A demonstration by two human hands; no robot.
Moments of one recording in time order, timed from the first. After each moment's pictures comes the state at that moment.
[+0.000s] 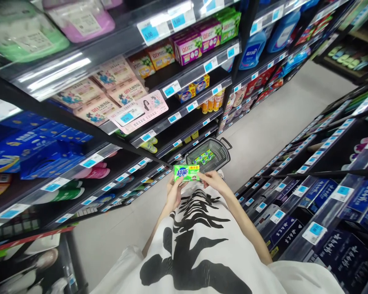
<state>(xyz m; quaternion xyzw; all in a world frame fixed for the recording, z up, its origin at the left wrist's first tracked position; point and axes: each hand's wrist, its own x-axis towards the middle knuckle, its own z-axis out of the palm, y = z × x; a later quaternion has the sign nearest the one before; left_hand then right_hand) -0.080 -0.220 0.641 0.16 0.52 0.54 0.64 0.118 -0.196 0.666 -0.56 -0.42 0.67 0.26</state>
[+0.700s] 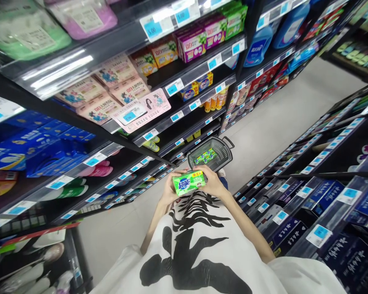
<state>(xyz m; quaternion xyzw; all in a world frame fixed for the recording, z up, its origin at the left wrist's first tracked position) -0.119 -0.209 0.644 0.46 0.34 0.52 0.64 0.104 -0.201 0.660 -0.43 -0.68 0.43 0.41</state>
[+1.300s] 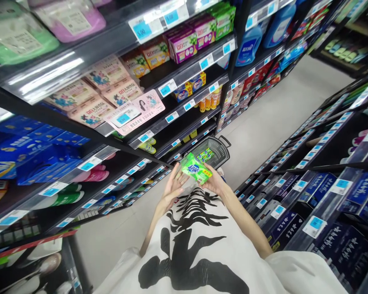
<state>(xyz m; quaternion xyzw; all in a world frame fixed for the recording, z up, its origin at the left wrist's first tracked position) -0.103 -0.211 0.678 0.36 0.31 0.46 0.75 0.109 -0.196 0.654 -0.42 -0.15 0.83 0.33</state>
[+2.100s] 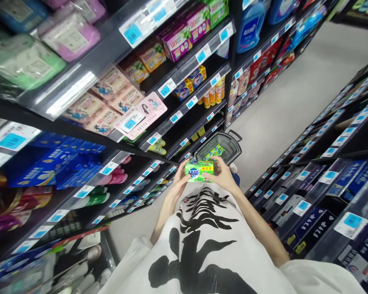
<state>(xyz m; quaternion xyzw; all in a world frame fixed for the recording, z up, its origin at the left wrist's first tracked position) -0.103 -0.189 0.671 0.34 0.44 0.41 0.72 0.112 -0.214 0.657 -0.55 -0.46 0.53 0.45</state>
